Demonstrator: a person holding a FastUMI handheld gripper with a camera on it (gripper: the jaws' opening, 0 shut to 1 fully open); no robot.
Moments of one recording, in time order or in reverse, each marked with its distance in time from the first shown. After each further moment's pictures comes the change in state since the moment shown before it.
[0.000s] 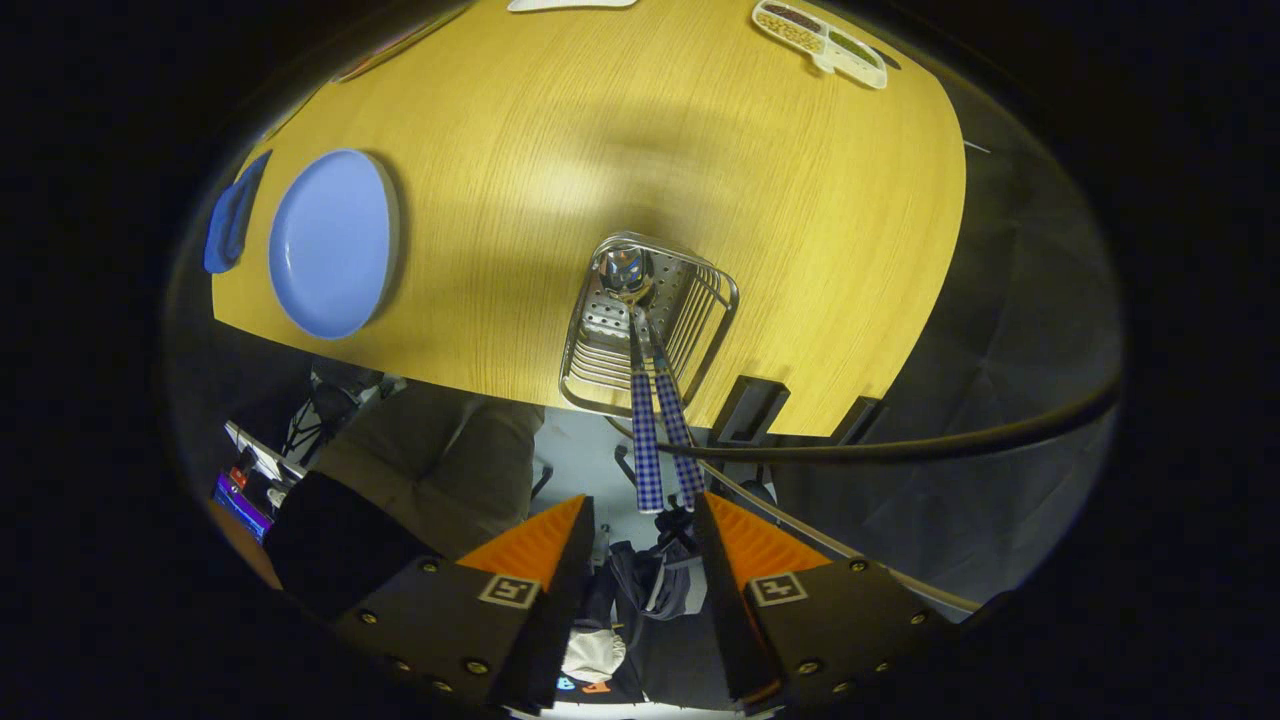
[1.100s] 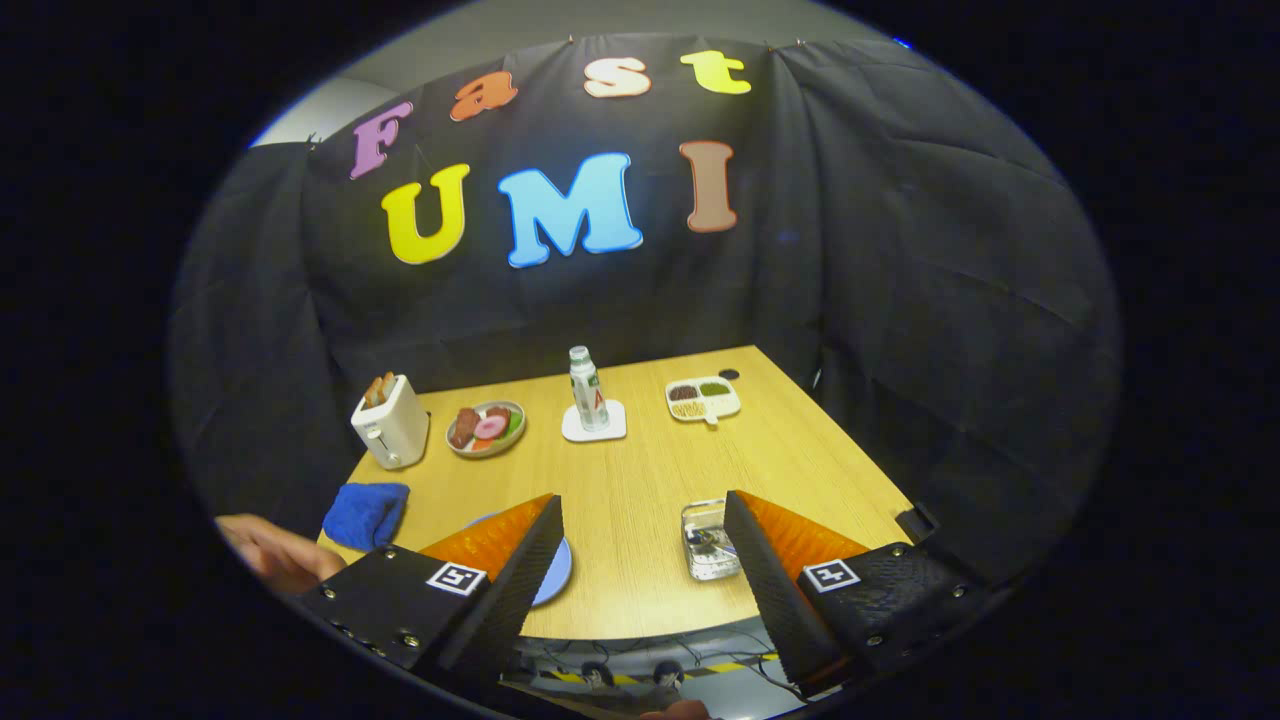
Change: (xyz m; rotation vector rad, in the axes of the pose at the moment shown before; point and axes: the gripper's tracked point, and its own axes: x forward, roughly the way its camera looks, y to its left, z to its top) arm -0.137 0.086 -0.077 0.436 -1.648 0.066
